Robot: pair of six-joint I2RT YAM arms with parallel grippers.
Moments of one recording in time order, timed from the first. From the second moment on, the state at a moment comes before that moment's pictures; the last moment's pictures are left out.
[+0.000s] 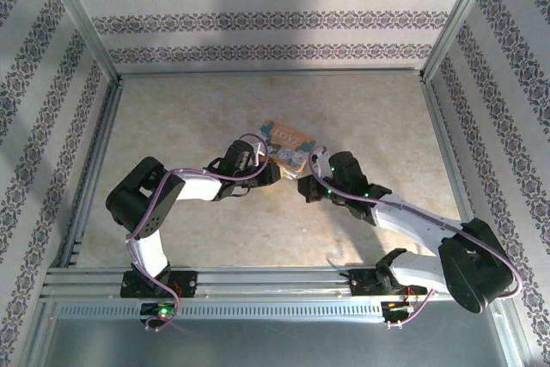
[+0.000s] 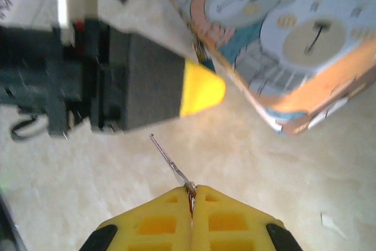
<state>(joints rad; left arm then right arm) -0.59 1.80 0.79 0.36 0.37 -0.79 0.59 1.19 0.49 0.03 -0.33 0.45</state>
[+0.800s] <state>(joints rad) -0.59 1.80 0.79 0.37 0.40 -0.87 0.72 1.42 0.47 0.23 -0.08 0.41</state>
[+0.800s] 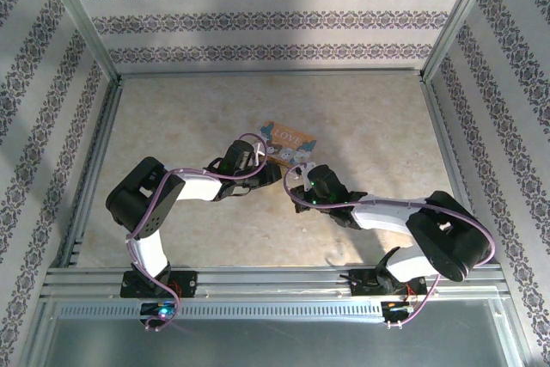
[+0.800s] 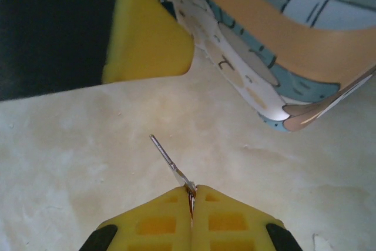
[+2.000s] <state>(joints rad) -0.60 1.80 0.80 0.37 0.40 -0.88 0.74 1.52 0.51 0.30 0.05 0.53</state>
